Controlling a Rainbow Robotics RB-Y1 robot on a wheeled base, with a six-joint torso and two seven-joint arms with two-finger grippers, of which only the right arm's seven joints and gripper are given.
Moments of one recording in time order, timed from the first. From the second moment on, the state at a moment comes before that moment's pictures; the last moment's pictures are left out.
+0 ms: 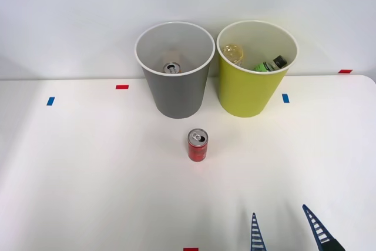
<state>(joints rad) 0.89 -0.11 0.30 -1.83 0.11 -0.64 1.68</state>
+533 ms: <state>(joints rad) 0.89 -0.11 0.30 -1.83 0.11 -0.64 1.68</state>
